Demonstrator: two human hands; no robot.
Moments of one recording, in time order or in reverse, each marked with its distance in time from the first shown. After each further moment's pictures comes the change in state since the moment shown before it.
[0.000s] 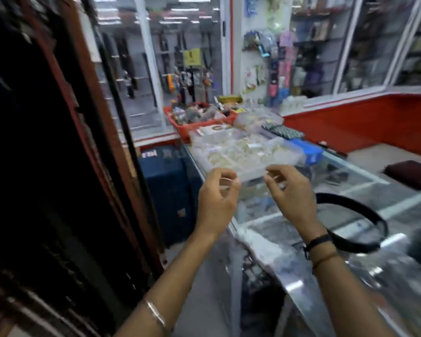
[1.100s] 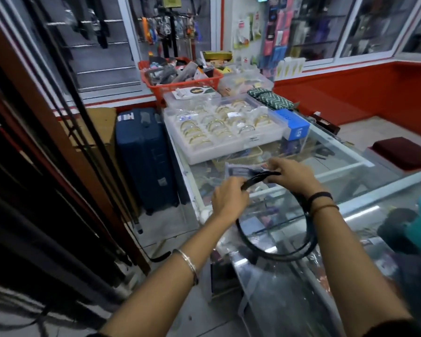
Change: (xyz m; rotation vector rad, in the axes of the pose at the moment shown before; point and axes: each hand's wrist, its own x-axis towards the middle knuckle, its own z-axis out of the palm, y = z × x) left_hand 0.013 -0.063 0.156 0.501 -0.376 -0.387; right_hand 0.054 0.170 -0.013 -0.380 -0.696 0.196
